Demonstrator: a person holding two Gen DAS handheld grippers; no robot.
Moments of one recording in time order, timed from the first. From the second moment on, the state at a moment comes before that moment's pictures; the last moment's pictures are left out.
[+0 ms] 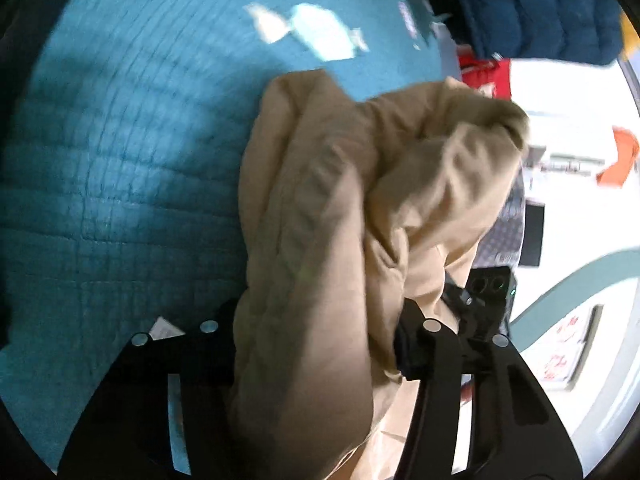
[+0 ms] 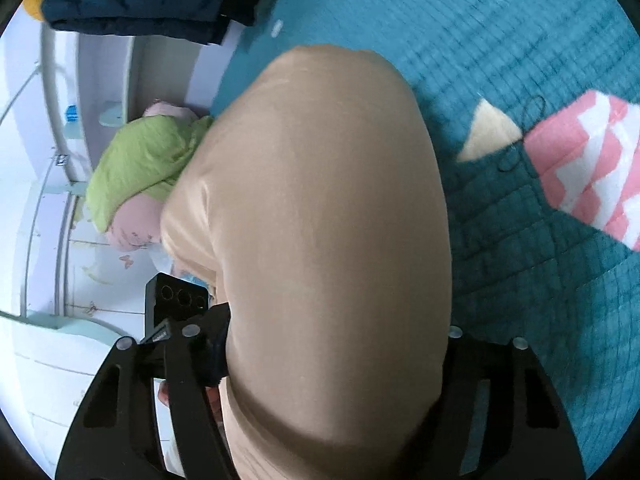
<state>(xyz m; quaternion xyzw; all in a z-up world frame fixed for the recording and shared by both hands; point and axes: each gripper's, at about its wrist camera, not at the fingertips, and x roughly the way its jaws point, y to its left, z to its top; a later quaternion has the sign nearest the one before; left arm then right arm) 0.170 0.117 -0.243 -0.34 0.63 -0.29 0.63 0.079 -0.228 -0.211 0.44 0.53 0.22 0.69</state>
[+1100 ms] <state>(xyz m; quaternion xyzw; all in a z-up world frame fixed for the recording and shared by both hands) 0.209 0.416 -0.091 -0.38 0.49 -0.10 0.78 0.246 0.099 -0.122 0.34 0.52 0.41 0.67</state>
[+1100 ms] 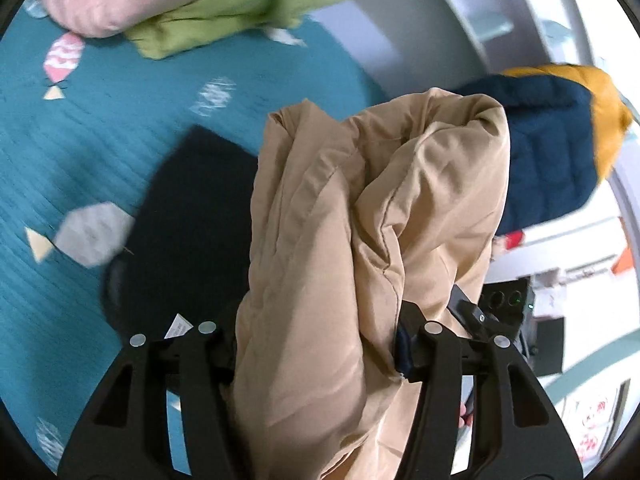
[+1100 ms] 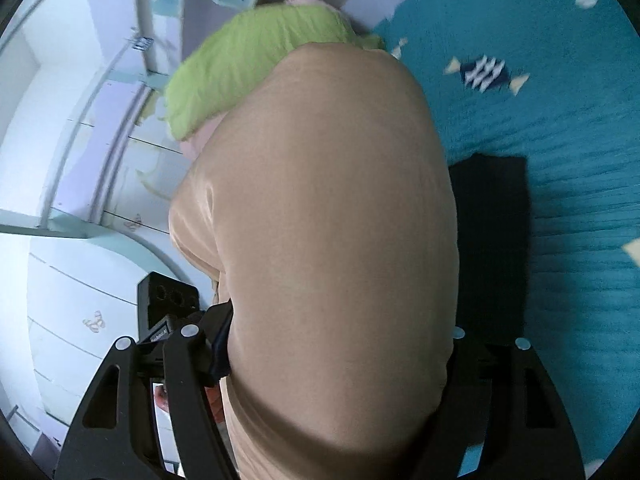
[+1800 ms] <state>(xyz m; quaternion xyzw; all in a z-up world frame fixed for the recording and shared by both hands) 0.191 0.449 -0.108 -0.13 0.45 0.13 0.87 0.227 0.099 -0.103 0.18 0.41 0.27 0.85</state>
